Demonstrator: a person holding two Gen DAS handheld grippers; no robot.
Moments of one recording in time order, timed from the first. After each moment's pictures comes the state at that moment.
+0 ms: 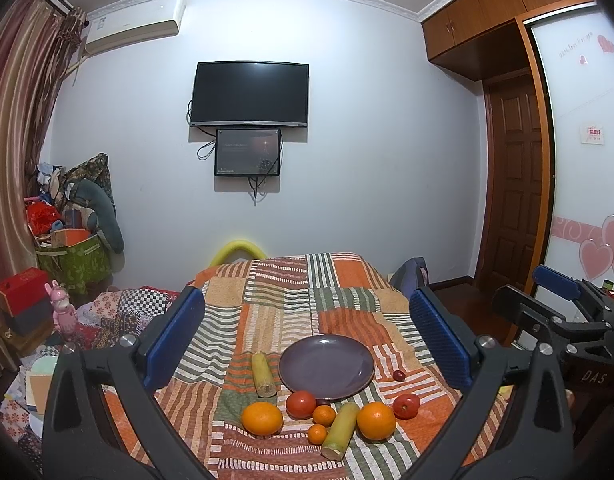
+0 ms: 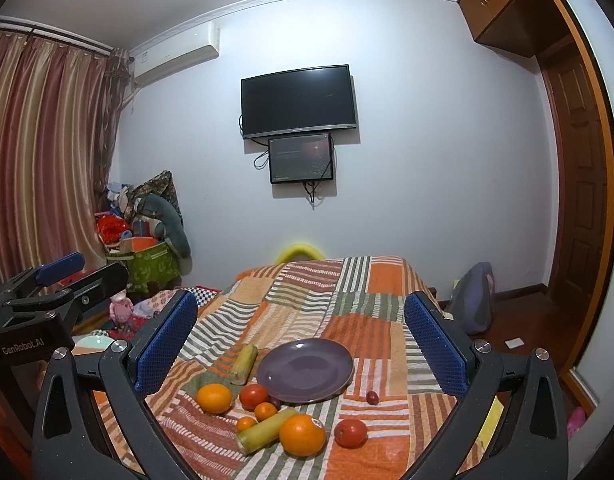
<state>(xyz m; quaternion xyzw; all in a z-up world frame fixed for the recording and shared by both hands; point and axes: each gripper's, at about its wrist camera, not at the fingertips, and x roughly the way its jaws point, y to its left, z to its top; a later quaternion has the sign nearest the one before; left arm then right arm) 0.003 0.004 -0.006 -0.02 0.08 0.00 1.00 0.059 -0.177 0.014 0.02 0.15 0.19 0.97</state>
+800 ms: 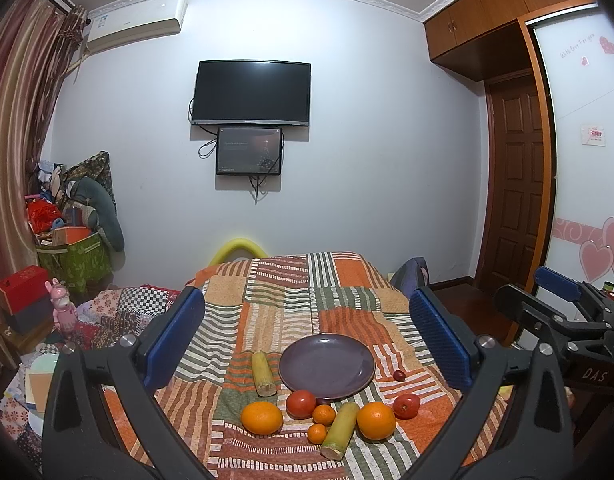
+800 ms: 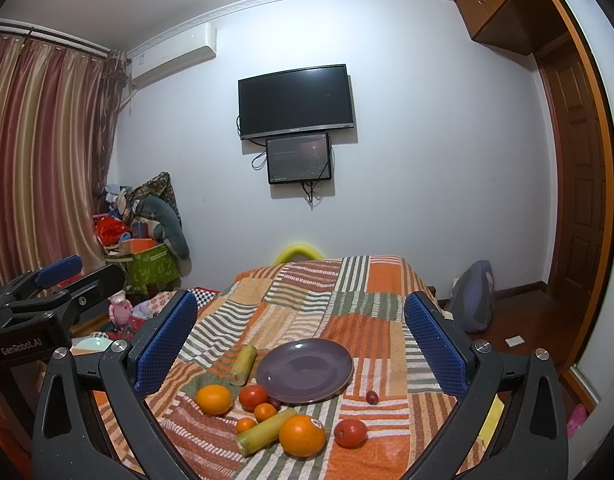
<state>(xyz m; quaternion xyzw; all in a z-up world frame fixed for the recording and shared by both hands) 0.004 0.005 -0.008 -0.02 0.08 0.00 1.00 0.061 -0.180 0.017 0.02 0.15 0.19 0.97</state>
